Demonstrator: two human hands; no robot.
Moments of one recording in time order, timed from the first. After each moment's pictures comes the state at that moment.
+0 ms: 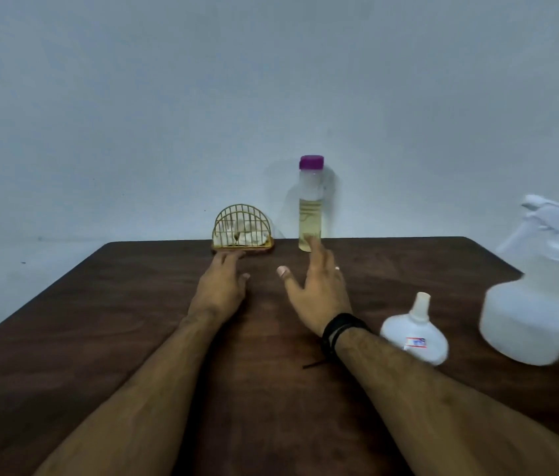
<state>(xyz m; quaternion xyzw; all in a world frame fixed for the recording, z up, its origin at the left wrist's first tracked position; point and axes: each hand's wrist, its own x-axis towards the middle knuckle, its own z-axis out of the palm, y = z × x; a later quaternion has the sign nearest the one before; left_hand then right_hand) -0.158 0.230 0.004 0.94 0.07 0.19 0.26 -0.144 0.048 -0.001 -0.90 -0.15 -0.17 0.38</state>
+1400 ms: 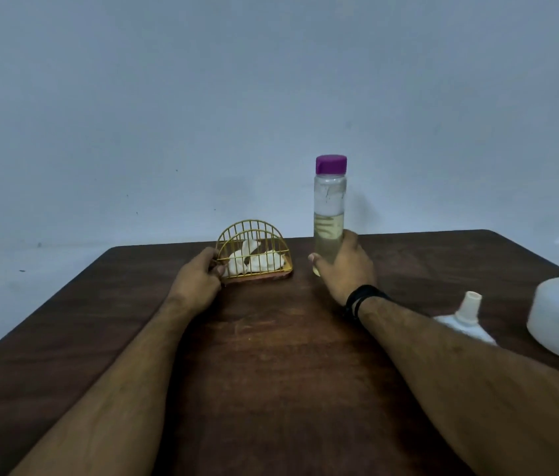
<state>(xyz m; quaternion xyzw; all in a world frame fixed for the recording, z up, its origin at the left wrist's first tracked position) -0.142 0.320 0.000 0.90 0.08 0.17 0.39 -0.099 0.067 0.006 -0.91 -0.03 -0.16 0.39</state>
